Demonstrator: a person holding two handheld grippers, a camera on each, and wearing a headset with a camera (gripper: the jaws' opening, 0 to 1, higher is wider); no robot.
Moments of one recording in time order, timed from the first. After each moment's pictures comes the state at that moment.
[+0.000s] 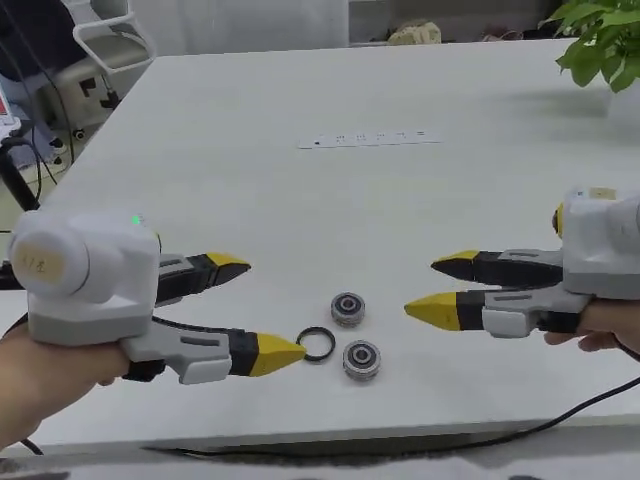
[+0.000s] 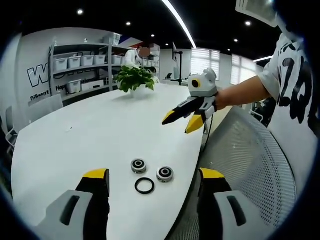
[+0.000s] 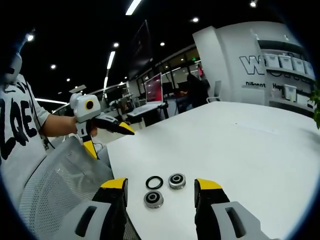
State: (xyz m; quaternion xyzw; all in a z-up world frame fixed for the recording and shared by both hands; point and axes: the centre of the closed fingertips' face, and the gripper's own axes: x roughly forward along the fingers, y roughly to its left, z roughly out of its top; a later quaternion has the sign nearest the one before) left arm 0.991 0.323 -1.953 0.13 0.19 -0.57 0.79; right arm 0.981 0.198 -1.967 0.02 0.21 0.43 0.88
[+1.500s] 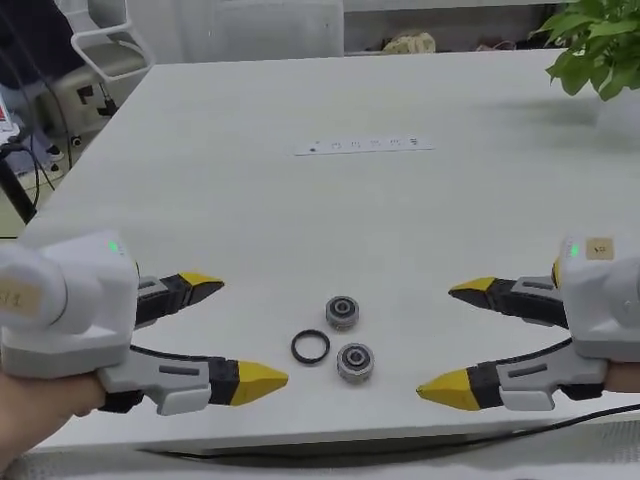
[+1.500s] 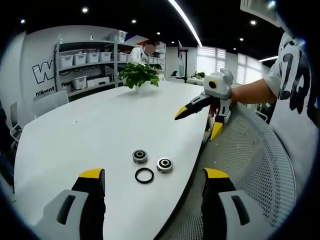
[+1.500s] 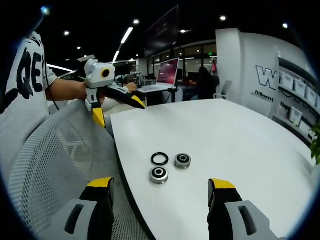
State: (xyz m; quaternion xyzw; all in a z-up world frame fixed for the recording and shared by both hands) left arm 0.980 0.339 -1.962 0.13 0.20 -0.55 0.80; right arm 0.945 0.192 -1.992 -0.11 0.23 0.44 0.86
